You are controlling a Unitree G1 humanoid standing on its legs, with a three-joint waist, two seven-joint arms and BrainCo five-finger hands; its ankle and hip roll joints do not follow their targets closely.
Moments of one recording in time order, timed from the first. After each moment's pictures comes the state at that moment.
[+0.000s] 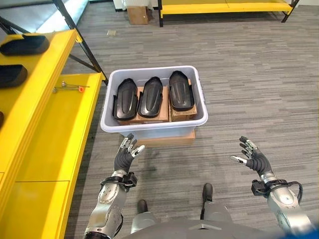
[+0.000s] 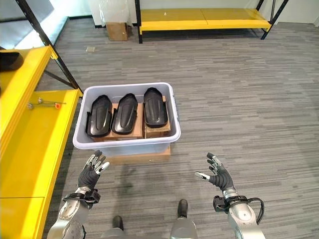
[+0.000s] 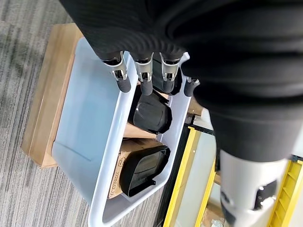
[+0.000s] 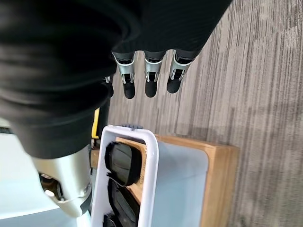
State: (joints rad) left arm 0.26 0.27 -0.11 0.06 -0.56 -0.10 0.05; right arm 0.31 -0.44 0.05 0.02 0.29 -0.05 0.04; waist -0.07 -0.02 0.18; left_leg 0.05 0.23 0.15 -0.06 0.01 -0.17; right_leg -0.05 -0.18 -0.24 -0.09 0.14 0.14
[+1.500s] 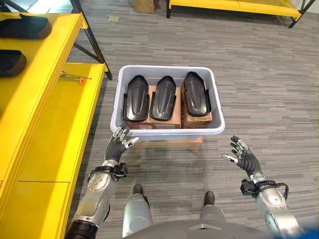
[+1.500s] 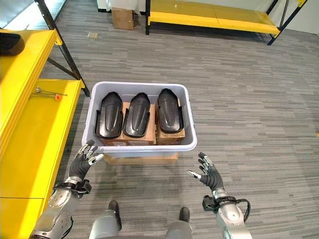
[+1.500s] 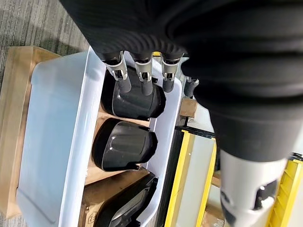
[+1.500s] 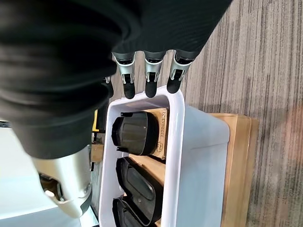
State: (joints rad) left arm 0.18 0.40 -0.11 0.05 -0.56 -0.10 0.07; right arm 0.31 -0.33 0.07 -0.01 0.29 -0.05 0.02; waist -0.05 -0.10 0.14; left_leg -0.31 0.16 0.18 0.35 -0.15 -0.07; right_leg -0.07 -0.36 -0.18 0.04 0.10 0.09
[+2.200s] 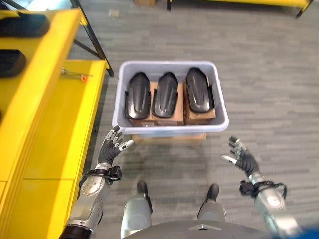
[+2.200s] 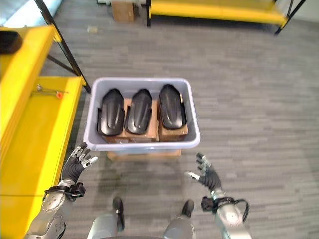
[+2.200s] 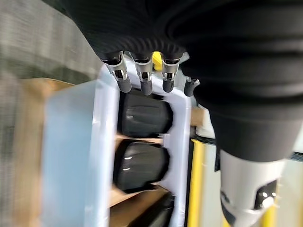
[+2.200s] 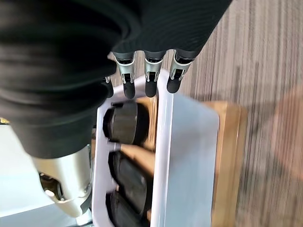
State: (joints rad) left arm 0.21 0.36 -0.07 0.05 -0.53 -0.10 0.09; right arm 0.24 -0.43 0.03 -0.03 0.29 -0.05 0.01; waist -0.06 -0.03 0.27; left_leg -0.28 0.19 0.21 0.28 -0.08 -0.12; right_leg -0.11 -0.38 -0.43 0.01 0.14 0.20
